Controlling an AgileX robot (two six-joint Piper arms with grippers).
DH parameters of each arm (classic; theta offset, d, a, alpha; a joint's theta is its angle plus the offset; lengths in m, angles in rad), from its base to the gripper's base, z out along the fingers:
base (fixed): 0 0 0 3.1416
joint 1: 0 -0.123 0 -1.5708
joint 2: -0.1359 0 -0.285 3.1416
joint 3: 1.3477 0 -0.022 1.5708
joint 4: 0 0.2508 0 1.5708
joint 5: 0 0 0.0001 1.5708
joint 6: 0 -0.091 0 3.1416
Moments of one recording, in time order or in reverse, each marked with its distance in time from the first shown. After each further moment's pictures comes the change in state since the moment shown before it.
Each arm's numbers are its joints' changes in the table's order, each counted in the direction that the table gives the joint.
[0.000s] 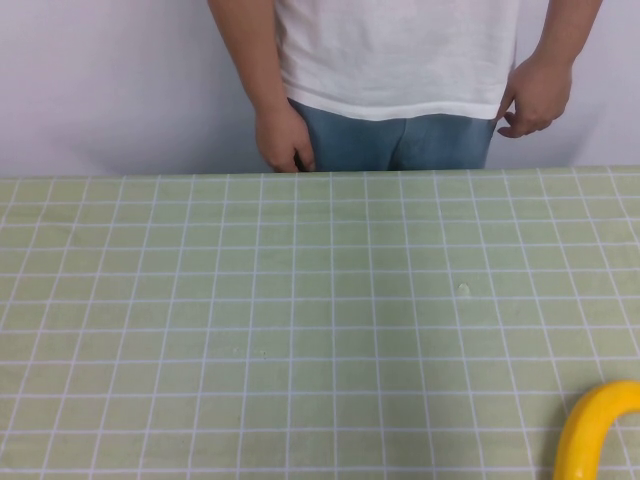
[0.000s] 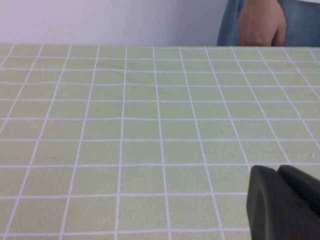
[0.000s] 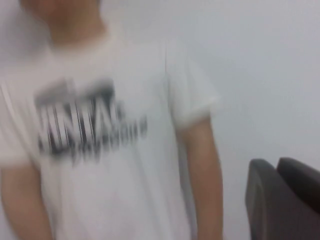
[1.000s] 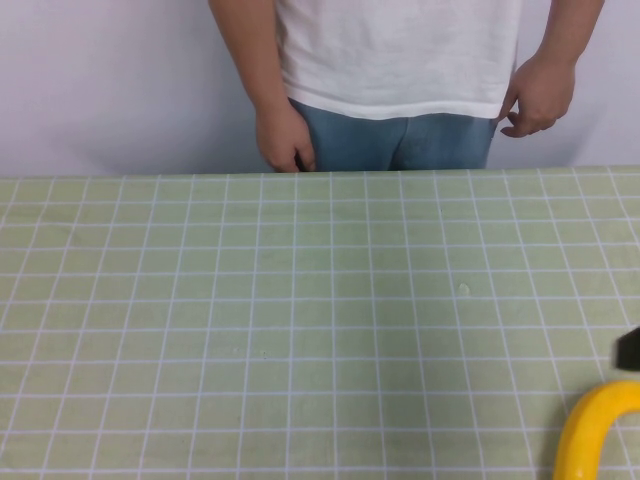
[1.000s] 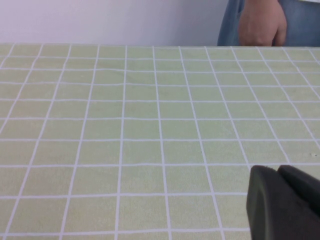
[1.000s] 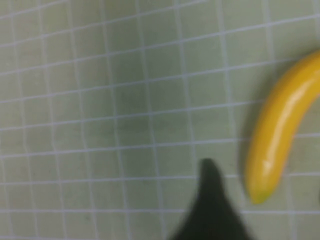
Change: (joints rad) right arm -0.281 -0.551 -0.001 0.114 -0.555 -0.280; left arm 0.000 0.000 0.000 0.000 0.000 0.000
